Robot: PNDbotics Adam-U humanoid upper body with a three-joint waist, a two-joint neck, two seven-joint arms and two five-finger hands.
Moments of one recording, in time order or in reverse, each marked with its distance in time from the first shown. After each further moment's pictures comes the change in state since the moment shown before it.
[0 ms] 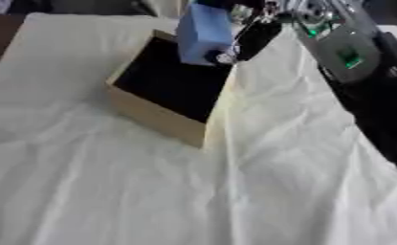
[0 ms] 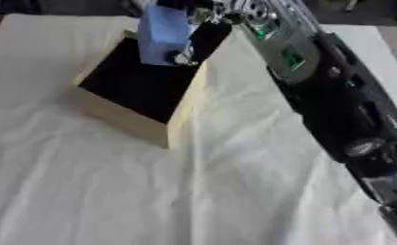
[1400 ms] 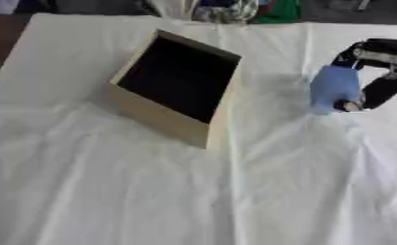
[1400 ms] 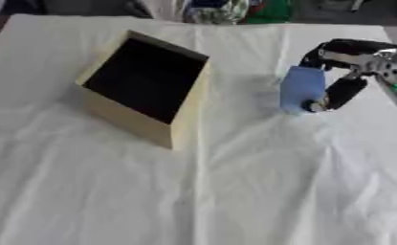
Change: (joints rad) left arm 0.007 0.017 0.016 0.000 -0.010 0.000 0.022; right arm 0.298 -0.418 -0.053 -0.057 -0.071 -0.054 0.012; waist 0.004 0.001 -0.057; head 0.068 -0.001
